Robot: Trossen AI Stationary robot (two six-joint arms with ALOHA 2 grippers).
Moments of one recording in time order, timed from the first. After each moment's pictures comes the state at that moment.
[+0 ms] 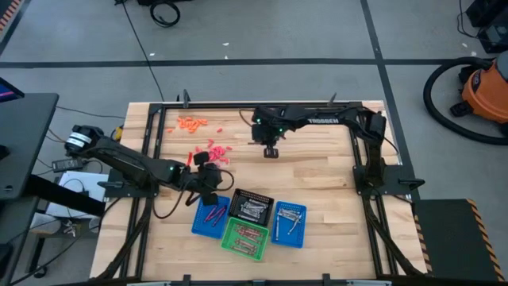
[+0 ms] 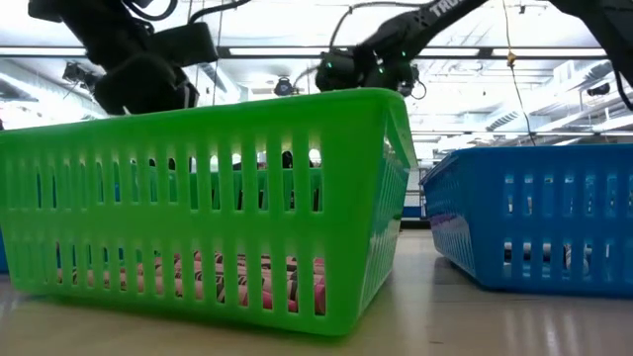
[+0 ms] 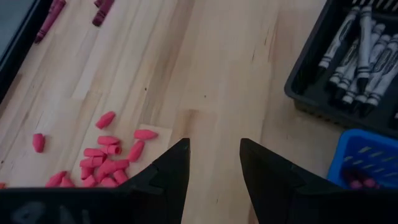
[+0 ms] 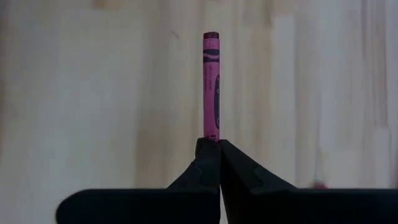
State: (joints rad) left arm -0.28 1.29 0.71 -0.38 -0.52 -0.27; right arm -0.34 1.94 1.49 -0.69 -0.08 -0.36
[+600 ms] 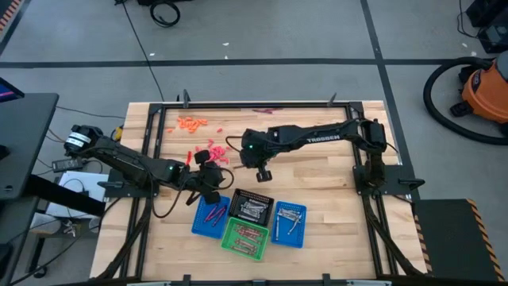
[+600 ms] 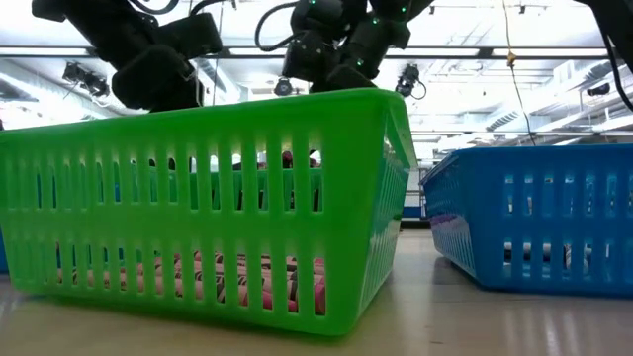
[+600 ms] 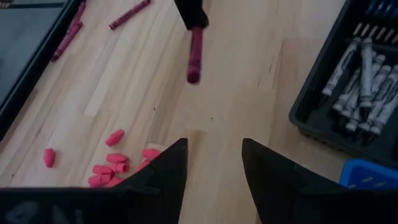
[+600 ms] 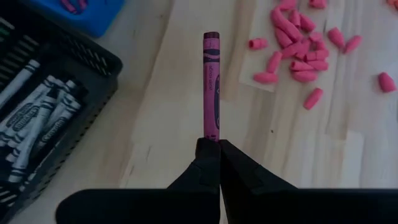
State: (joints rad) left arm -0.28 1.28 0.71 -0.31 -0.56 -0.25; right arm -0.11 1.94 1.55 -0.62 -0.07 -0.36
